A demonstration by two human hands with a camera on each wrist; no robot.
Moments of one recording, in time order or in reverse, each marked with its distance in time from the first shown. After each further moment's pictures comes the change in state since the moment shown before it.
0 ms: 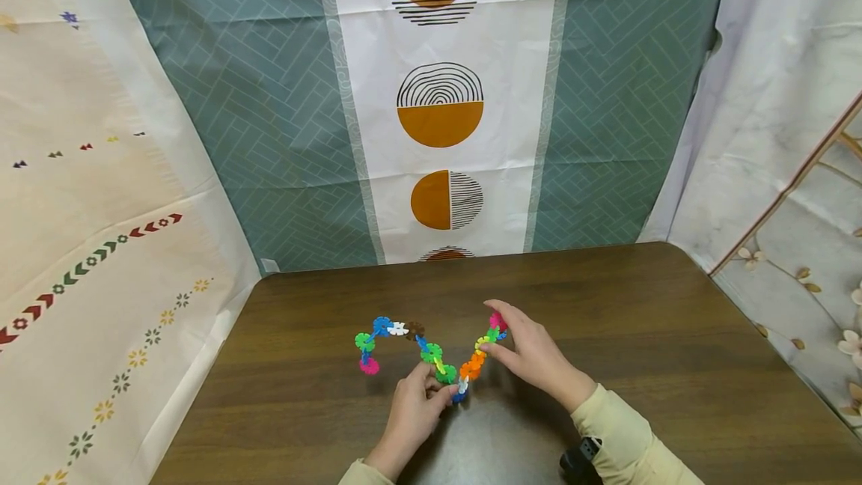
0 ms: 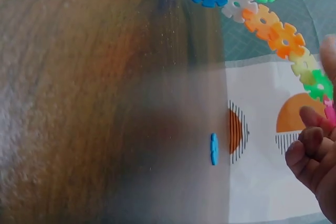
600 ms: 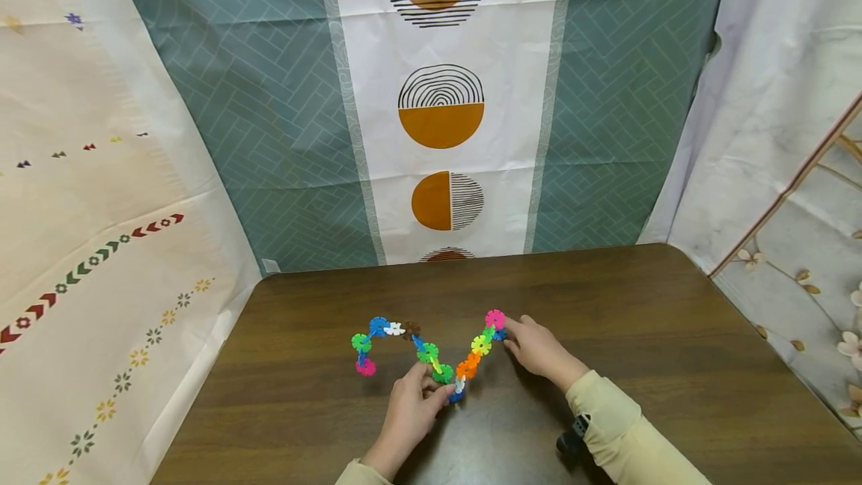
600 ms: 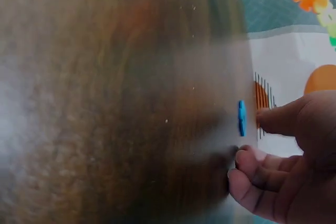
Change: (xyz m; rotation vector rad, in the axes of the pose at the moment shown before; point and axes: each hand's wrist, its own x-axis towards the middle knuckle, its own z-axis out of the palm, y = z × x) left_hand 0.000 -0.002 -0.004 -0.007 -0.006 -0.022; right_hand 0.008 0.034 0.013 -0.239 -0.256 0.201
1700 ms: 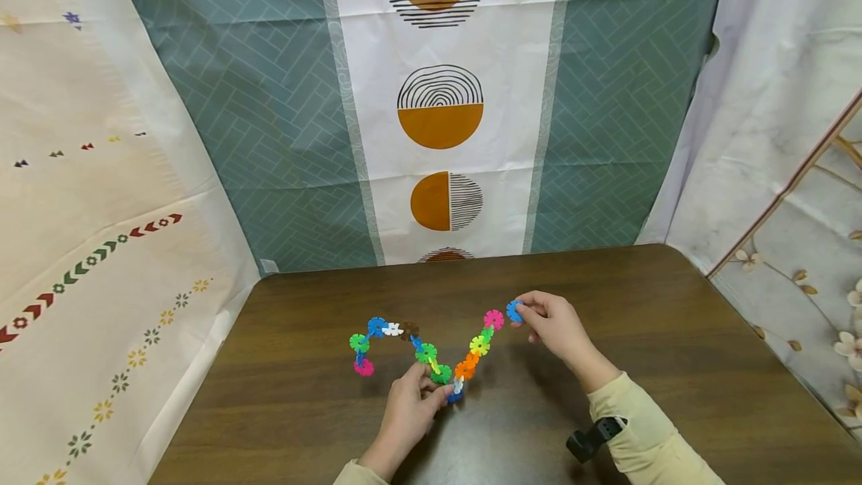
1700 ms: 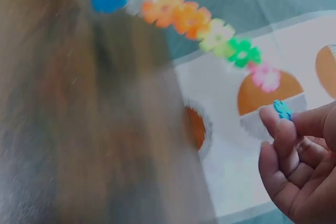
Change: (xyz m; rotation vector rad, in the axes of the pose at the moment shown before) left_hand 0.000 0.001 -0.001 0.018 -0.011 -0.026; right_hand -0.012 -0.007 -0.056 0.699 0.166 0.169
